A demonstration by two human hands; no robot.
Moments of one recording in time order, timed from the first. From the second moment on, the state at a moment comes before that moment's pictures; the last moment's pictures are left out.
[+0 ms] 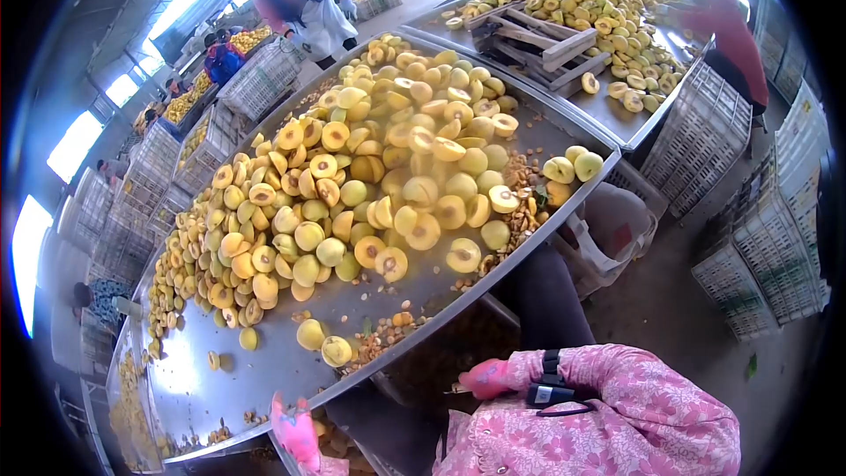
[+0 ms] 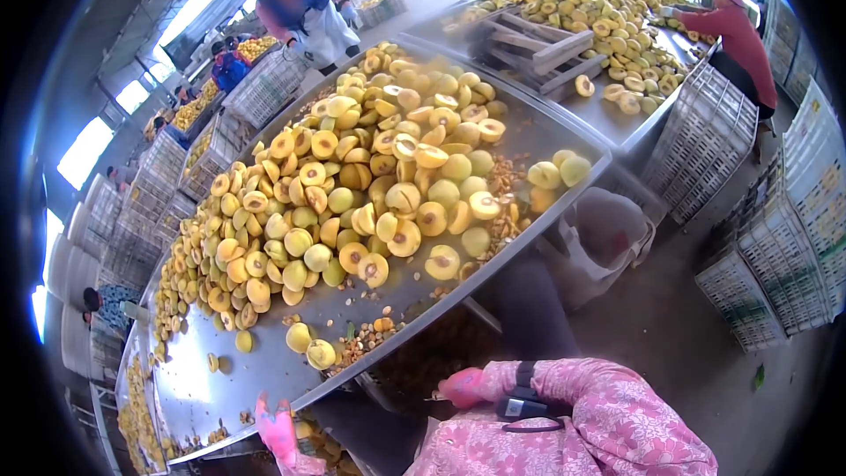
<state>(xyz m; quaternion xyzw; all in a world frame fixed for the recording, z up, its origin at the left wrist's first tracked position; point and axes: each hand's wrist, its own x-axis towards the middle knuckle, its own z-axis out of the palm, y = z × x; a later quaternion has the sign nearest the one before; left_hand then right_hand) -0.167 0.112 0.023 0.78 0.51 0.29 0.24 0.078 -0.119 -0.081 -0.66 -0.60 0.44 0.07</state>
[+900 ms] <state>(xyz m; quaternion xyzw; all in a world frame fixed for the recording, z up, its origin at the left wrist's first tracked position) 0.046 0.027 -0.005 0.44 0.32 0.26 0.80 0.135 -0.098 0.016 -0.52 -0.17 0.46 0.70</state>
